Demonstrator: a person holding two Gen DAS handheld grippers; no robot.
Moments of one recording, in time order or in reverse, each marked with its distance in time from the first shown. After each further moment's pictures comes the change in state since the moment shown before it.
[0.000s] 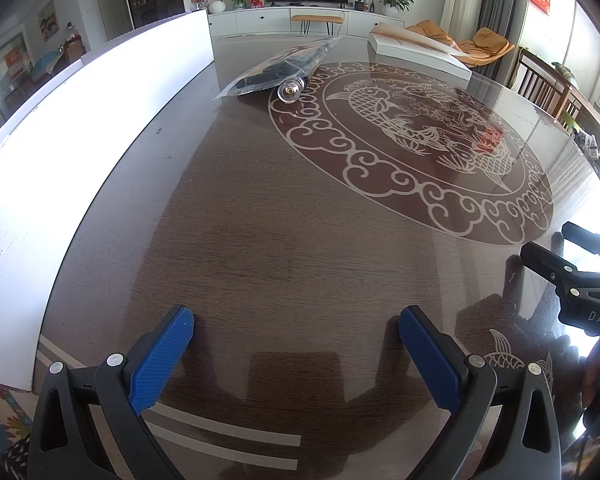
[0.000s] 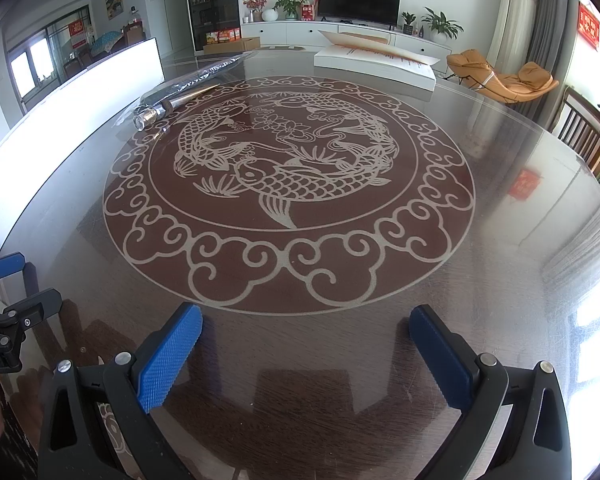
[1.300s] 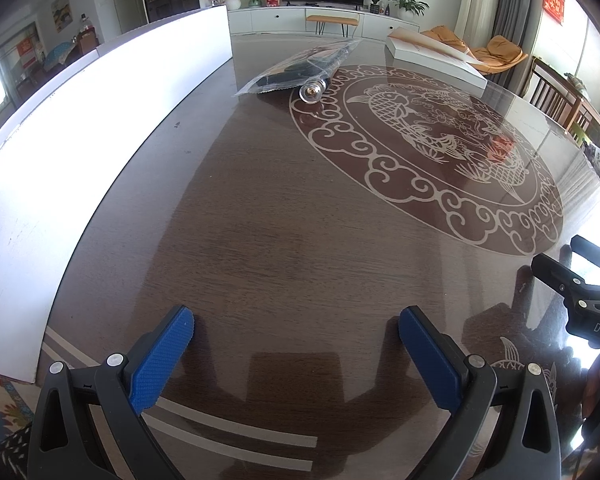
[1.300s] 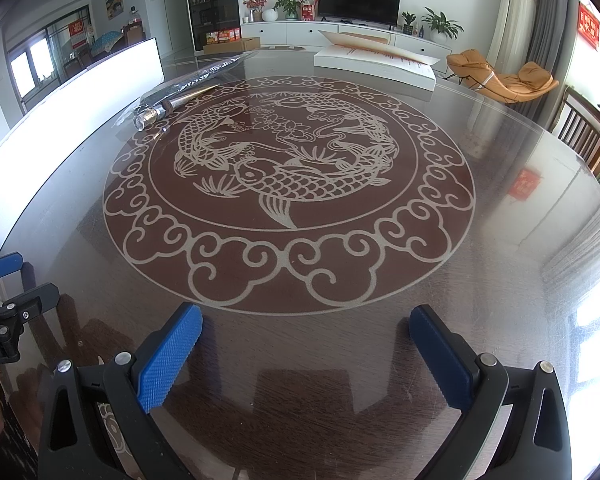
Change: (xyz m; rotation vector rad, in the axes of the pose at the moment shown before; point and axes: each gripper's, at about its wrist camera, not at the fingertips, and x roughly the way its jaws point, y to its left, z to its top) left arm -0.001 0.013 0.001 -0.058 -0.001 0.033; right arm 0.000 -0.001 0.001 0.005 0.000 0.003
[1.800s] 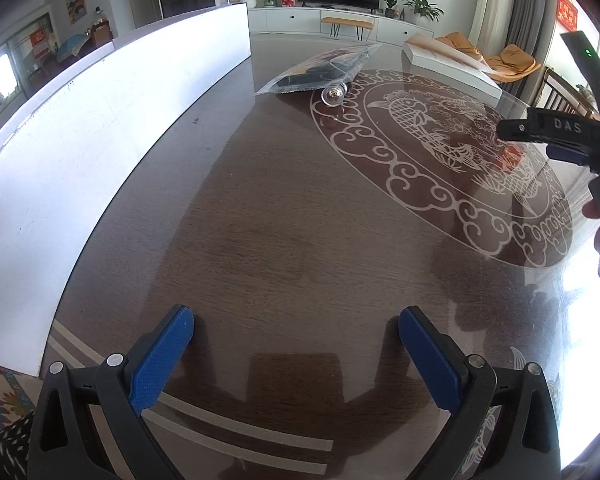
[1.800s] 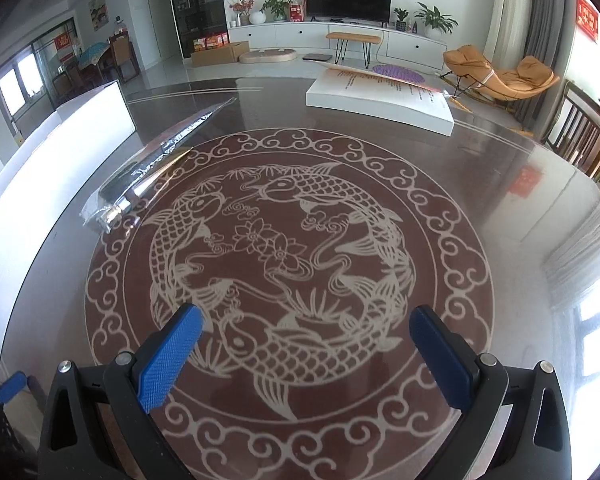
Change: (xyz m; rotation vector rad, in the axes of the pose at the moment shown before) left arm 0.000 0.006 0.000 -0.028 -0.003 0.018; right arm 0.056 0.004 0.138 0.045 0.061 -0.010
